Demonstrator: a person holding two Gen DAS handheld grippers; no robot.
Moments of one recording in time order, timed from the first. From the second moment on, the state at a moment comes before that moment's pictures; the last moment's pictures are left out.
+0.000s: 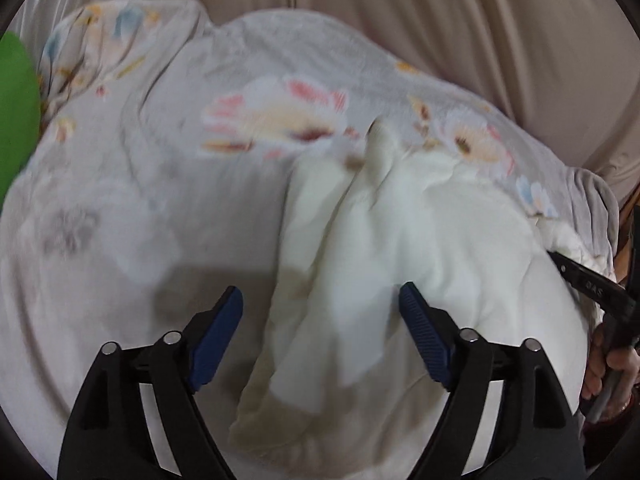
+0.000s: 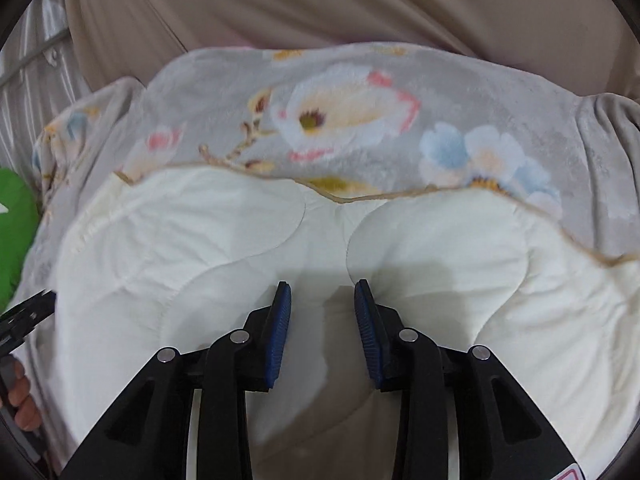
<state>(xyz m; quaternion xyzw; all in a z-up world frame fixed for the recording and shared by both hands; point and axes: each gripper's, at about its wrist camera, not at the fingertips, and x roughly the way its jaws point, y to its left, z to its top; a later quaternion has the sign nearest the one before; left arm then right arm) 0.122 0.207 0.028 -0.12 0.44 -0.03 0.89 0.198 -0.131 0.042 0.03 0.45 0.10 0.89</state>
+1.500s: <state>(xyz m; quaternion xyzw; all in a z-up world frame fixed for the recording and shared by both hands) 0.033 -0.062 0.171 0.04 0.27 -0.30 0.91 0.028 -0.160 0.038 0.04 0.40 0.18 0.90</state>
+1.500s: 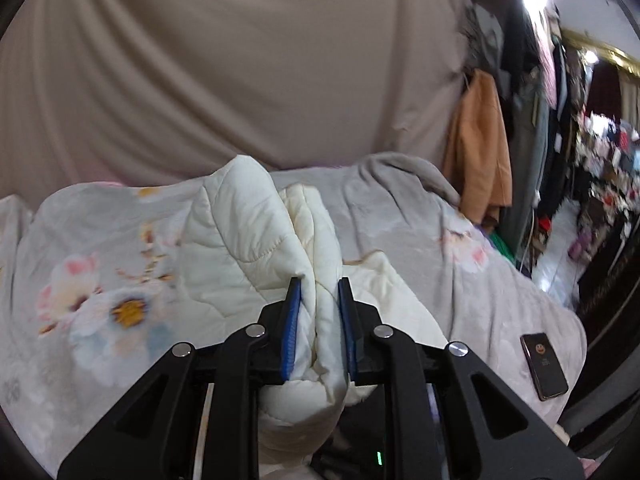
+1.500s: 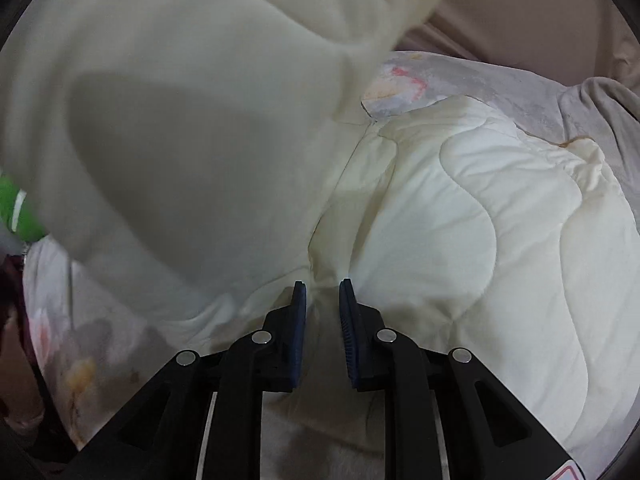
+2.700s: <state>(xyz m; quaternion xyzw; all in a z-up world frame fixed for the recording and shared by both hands) 0.004 -0.031 0.050 0.11 0.36 -0.19 0.91 0.029 -0.296 0.099 0.29 0.36 0.21 0.86</state>
